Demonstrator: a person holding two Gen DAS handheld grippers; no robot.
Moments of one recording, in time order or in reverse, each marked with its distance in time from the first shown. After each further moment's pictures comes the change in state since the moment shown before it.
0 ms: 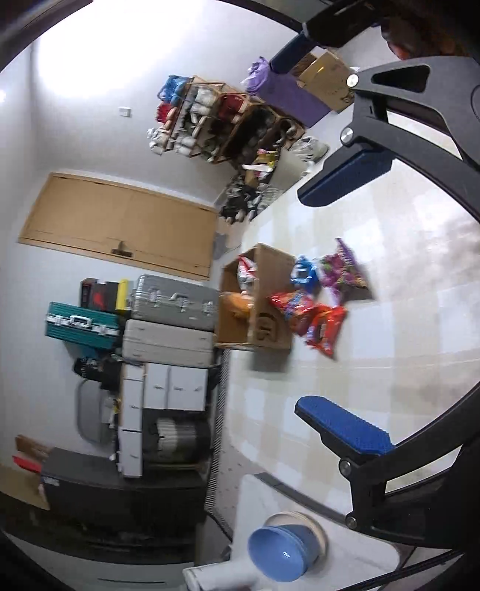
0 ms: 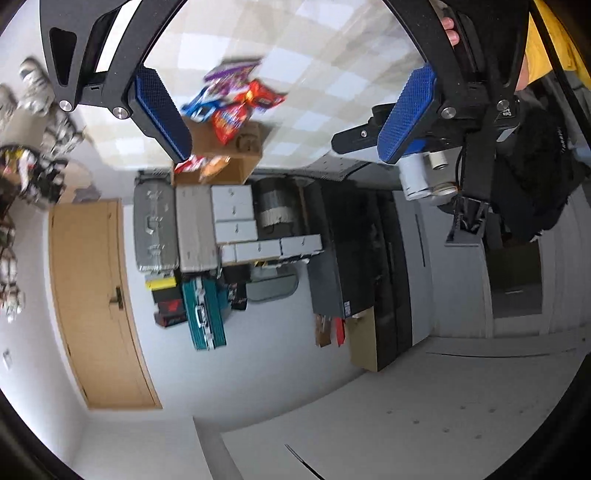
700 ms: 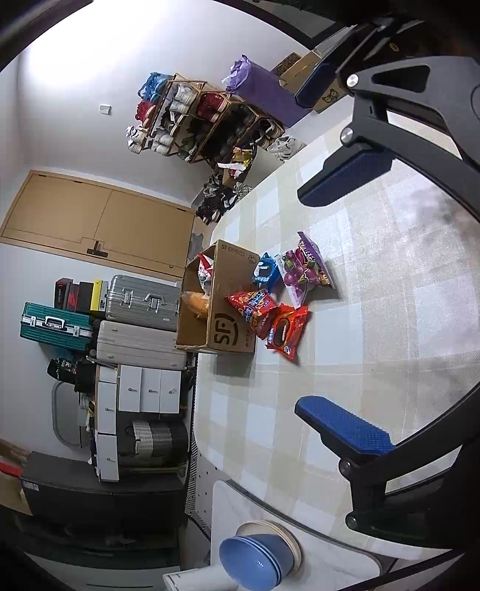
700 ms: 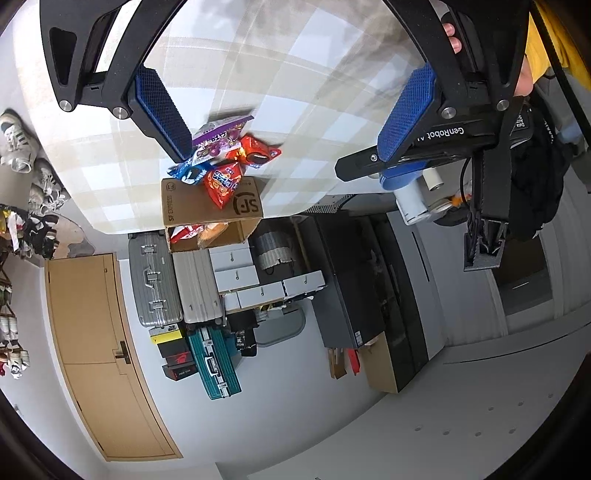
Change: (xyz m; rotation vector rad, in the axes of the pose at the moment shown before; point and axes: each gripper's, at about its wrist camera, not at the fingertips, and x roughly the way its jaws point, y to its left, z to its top) left arm 0.063 0.007 -0.034 -0.006 0.092 0.001; right arm 0.042 -0.031 -0.050 0.097 0.133 0.004
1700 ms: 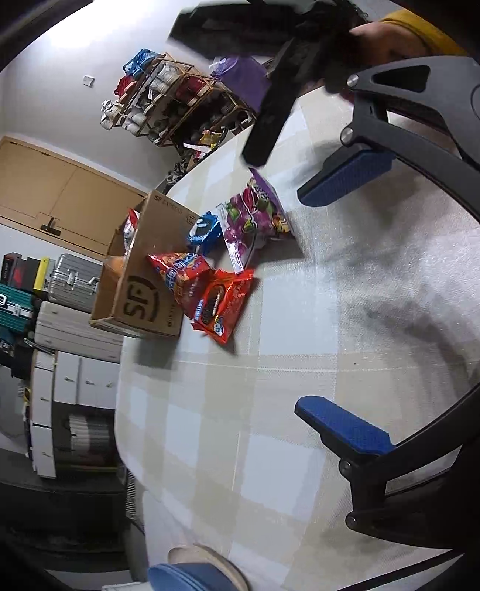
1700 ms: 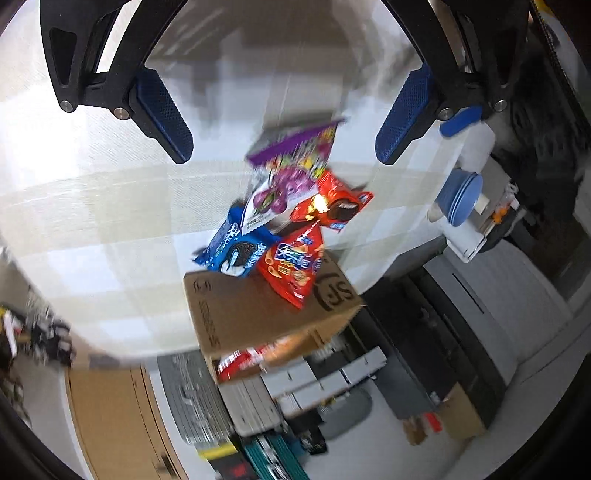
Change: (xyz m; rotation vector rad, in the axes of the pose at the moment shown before) left arm 0.139 0.051 -0.057 -0.101 0.210 -0.001; right arm 0.205 -0.124 -0.026 0.283 0.438 -0.082
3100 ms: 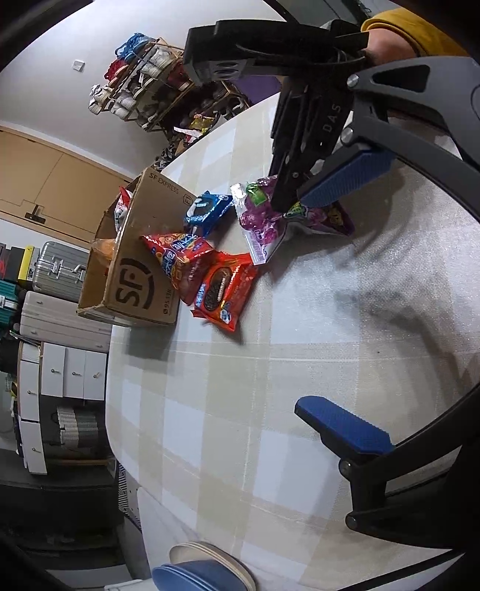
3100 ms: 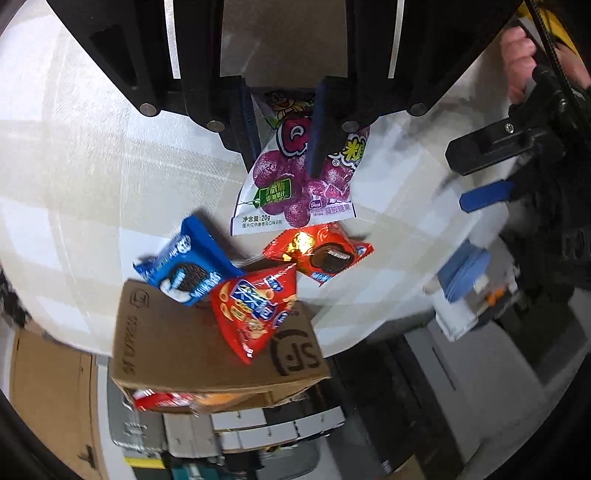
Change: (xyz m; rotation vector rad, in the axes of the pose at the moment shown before) left arm 0.023 0.003 0.022 -0.005 0.058 0.051; right arm 0.042 0.038 -0.010 -0.351 0.126 -0.021
